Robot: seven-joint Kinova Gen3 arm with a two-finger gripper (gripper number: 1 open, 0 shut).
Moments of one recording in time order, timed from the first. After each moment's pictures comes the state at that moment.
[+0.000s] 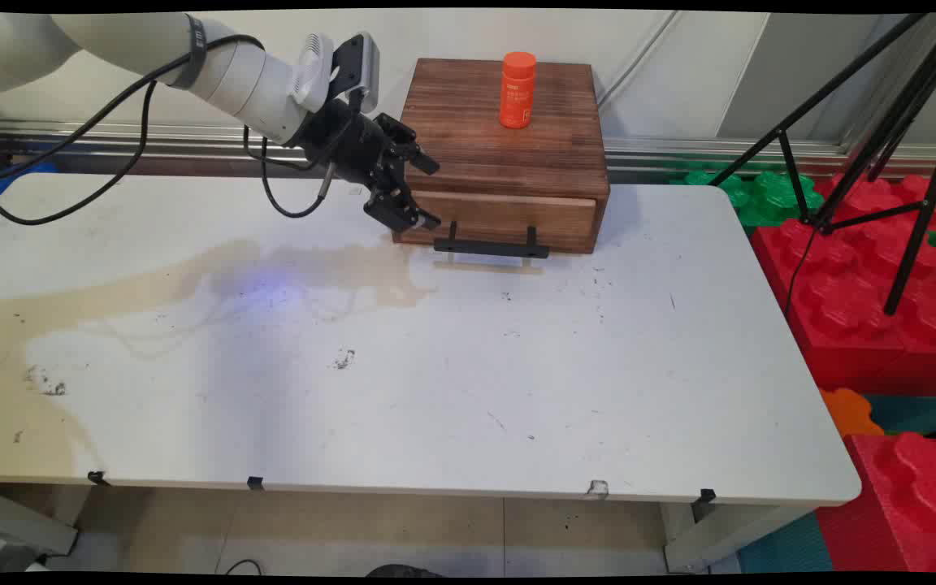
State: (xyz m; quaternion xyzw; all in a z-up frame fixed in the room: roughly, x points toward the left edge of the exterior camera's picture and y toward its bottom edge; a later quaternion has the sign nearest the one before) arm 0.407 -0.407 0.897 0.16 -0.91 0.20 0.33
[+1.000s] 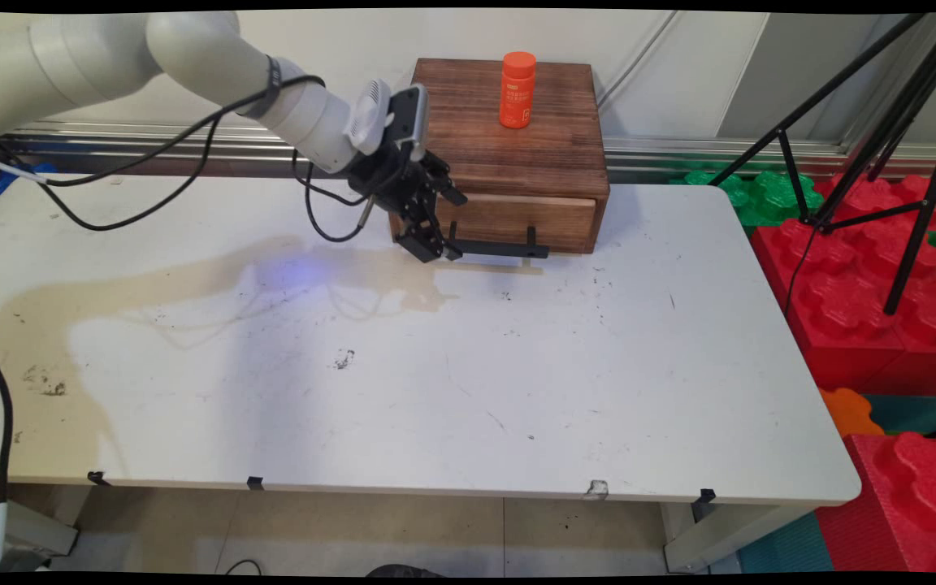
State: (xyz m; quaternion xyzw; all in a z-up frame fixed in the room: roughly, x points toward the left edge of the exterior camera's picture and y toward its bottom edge) arm 0.370 -0.441 0.852 0.12 -0.93 0.18 0.30
